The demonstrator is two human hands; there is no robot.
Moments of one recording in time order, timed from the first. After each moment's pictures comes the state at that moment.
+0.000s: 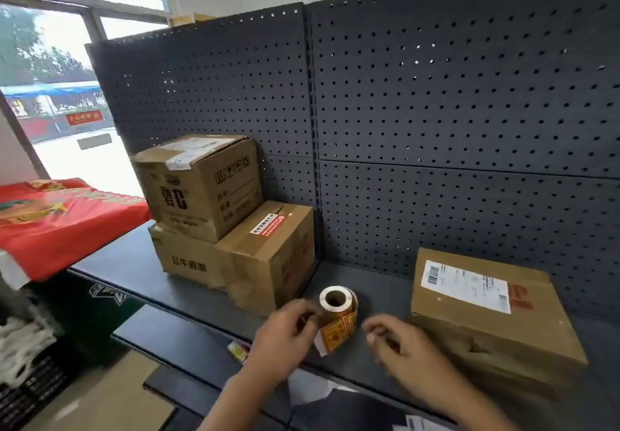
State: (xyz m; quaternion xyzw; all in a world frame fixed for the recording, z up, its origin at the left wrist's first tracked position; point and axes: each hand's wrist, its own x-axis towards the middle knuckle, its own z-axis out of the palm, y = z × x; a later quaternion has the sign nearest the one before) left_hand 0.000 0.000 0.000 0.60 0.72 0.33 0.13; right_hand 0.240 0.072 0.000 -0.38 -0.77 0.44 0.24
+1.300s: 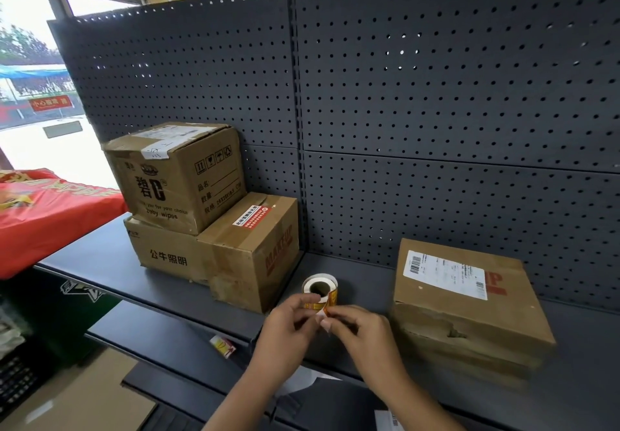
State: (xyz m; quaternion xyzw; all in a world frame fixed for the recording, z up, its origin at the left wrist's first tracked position) left_hand 0.034 0.000 0.001 0.50 0.64 0.48 0.33; right_hand 0.194 0.065 -0.024 -0.37 -0.73 0.40 0.40
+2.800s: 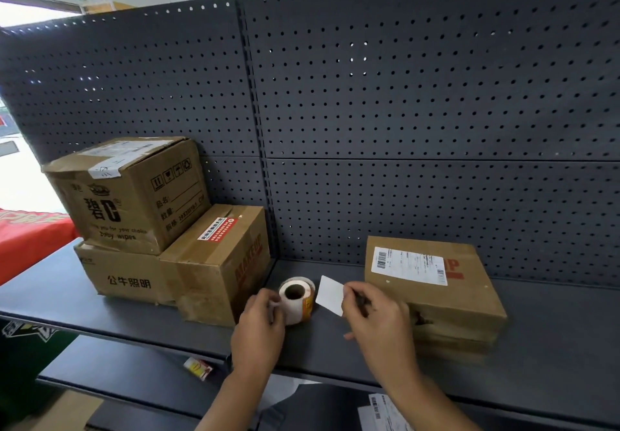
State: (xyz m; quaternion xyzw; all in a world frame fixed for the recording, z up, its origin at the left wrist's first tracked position) left_hand 0.027 0.032 -0.018 0.51 0.76 0.39 0.09; right_hand 0.232 0.051 0.016 -0.46 -0.66 0.28 0.53
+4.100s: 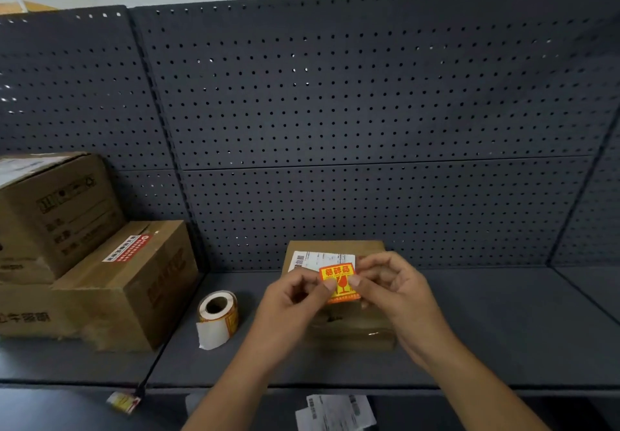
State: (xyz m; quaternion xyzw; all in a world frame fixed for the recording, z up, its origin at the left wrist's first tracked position) left_hand 0.200 0.022 0.094 0.57 0.47 0.51 0.44; right_hand 0.392 0.046 0.089 -0.37 -0.53 0.52 0.55
